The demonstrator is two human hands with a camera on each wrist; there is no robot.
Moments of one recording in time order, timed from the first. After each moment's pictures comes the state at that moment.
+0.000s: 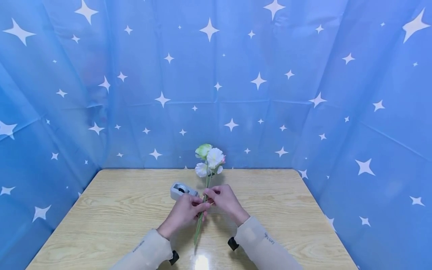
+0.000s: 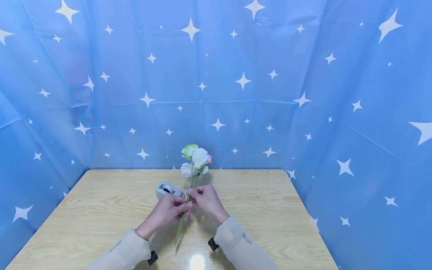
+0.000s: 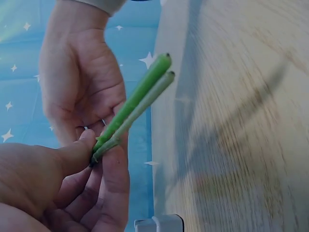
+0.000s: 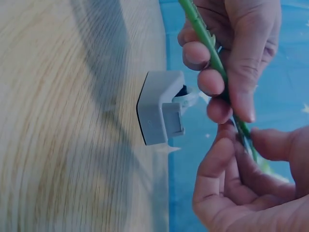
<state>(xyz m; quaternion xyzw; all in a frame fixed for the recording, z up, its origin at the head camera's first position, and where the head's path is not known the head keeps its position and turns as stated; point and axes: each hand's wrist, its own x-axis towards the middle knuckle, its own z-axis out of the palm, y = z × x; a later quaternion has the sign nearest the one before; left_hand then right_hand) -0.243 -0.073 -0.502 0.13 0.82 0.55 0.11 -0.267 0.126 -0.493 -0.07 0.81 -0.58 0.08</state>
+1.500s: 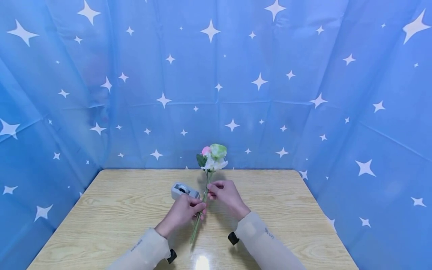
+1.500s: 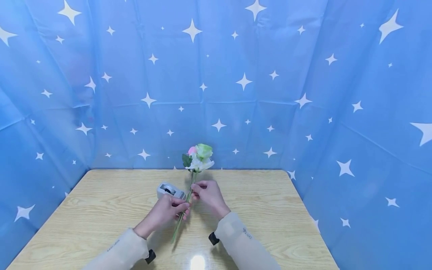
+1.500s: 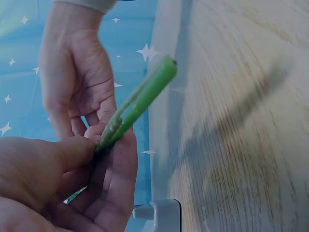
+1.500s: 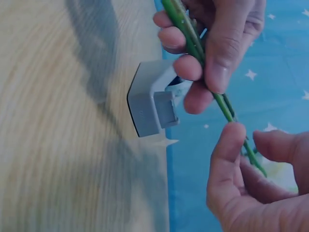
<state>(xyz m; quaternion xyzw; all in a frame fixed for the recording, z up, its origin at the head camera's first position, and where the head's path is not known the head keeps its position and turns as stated) -0.246 -0.085 -0.506 0.15 0.79 0.58 0.13 -0.284 0.128 -0.490 -0.04 0.75 -0.66 0.09</state>
